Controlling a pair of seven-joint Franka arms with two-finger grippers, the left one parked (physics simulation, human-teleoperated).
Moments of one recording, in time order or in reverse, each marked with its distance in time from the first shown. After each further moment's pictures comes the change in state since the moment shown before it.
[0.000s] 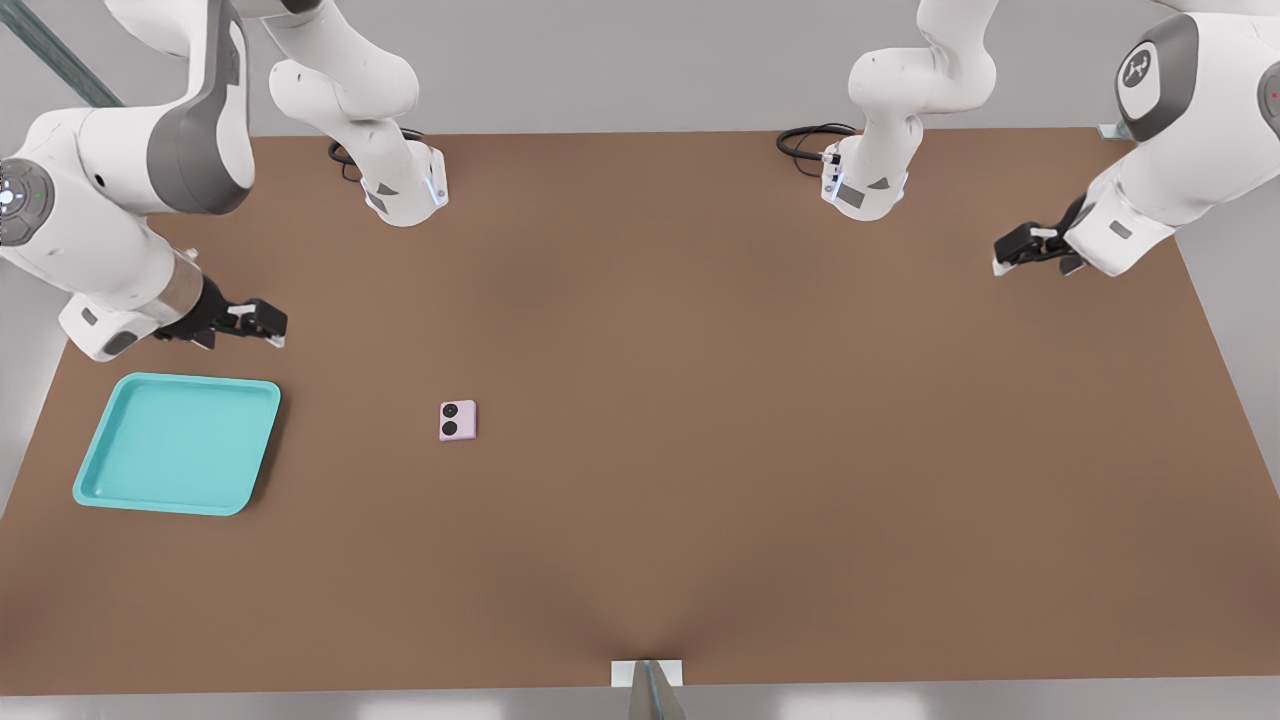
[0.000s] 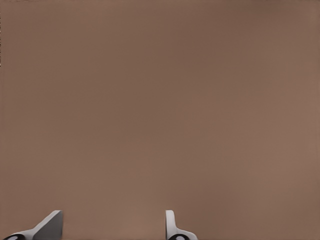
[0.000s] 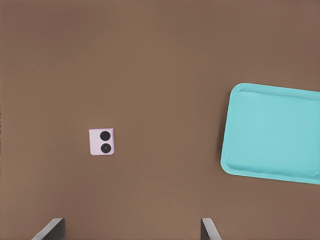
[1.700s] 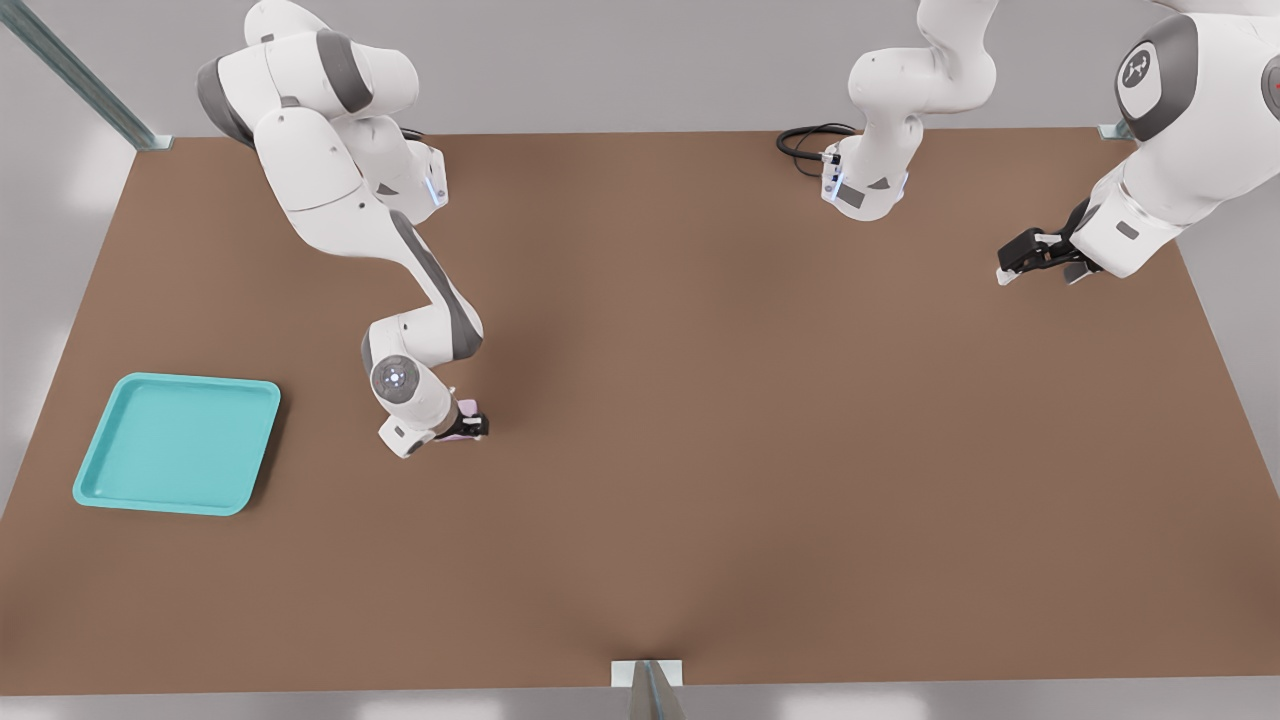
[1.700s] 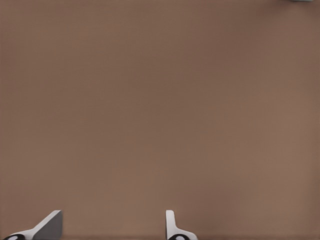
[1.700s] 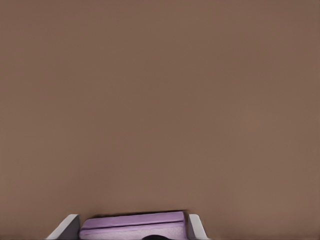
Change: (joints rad) arm 0.161 0.458 0.088 -0.563 -0.039 1.056 0.304
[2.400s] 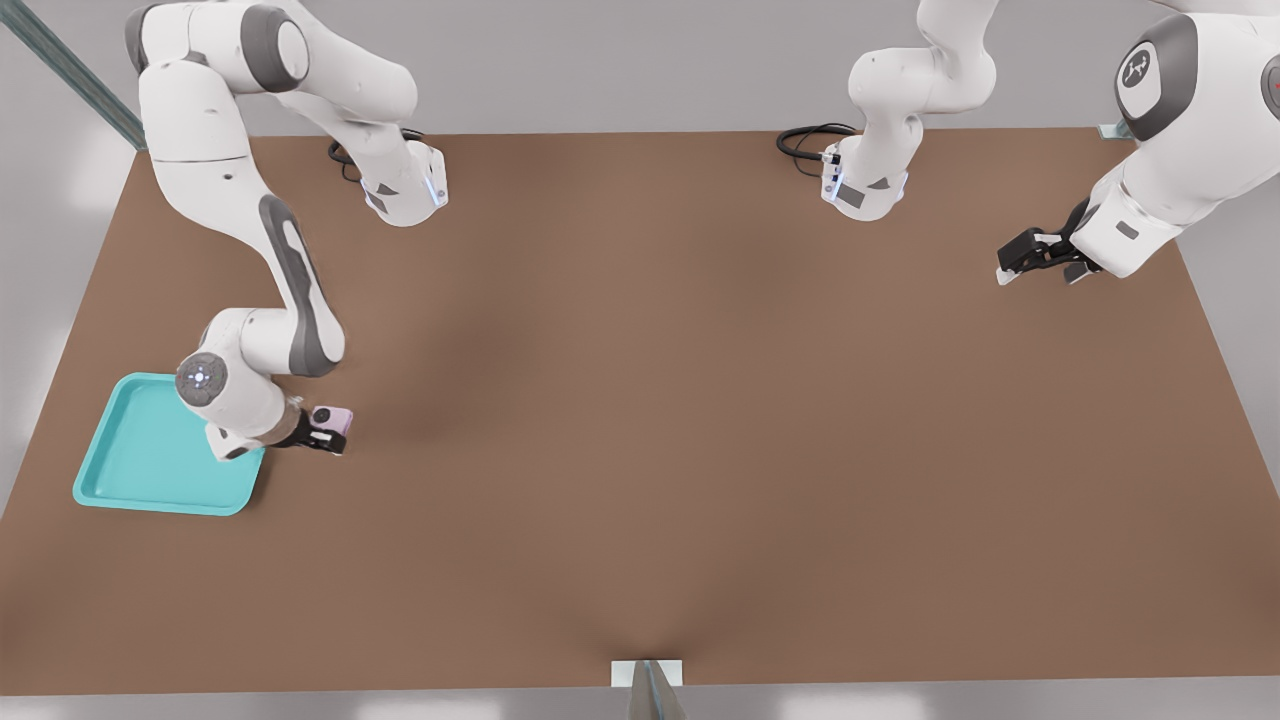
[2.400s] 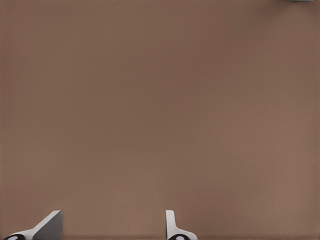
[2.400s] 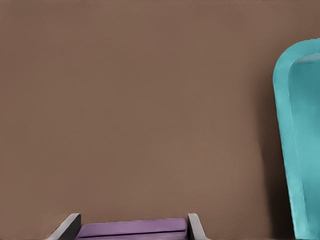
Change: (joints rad) arm -0.407 -0.156 -0.002 0.030 0.009 -0.160 -0.159
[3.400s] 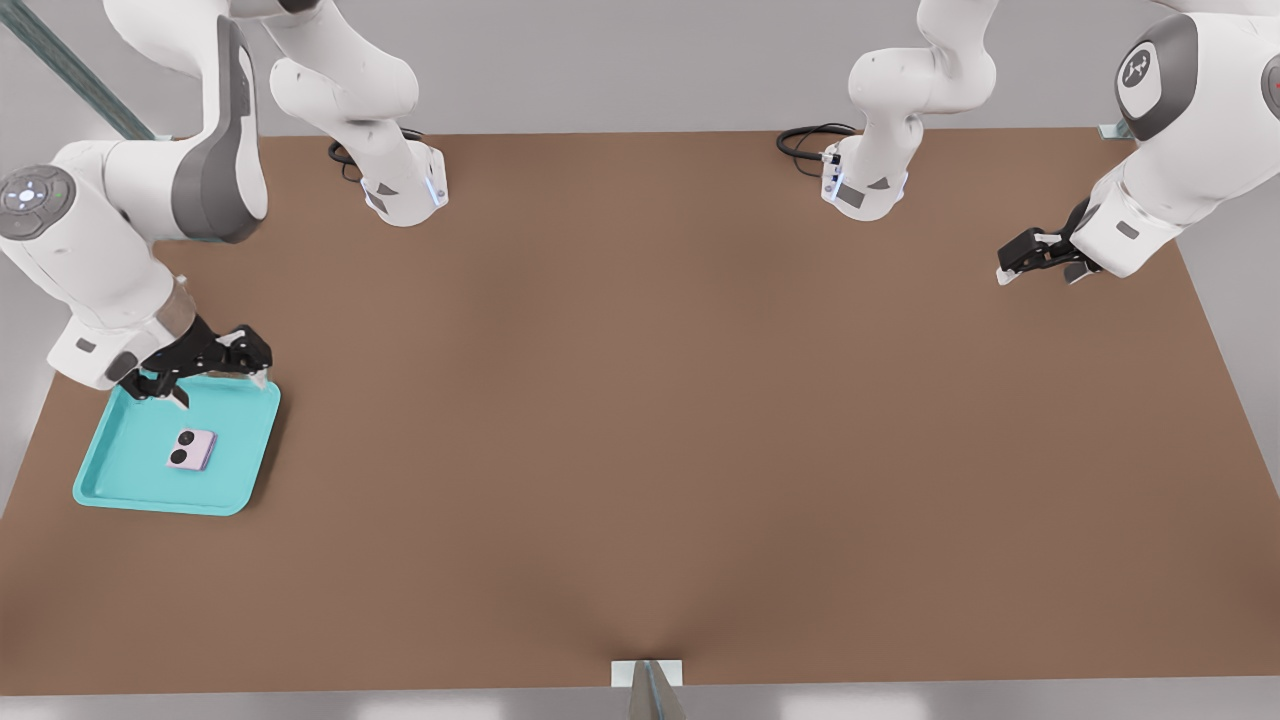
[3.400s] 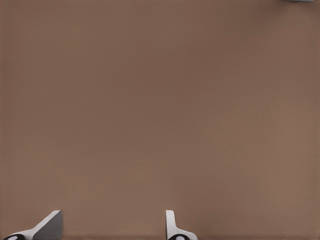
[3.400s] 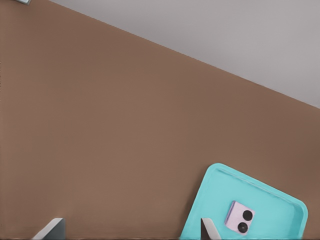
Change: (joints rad) arm 0.191 -0.310 -0.049 0.440 -0.033 -0.614 -0.446
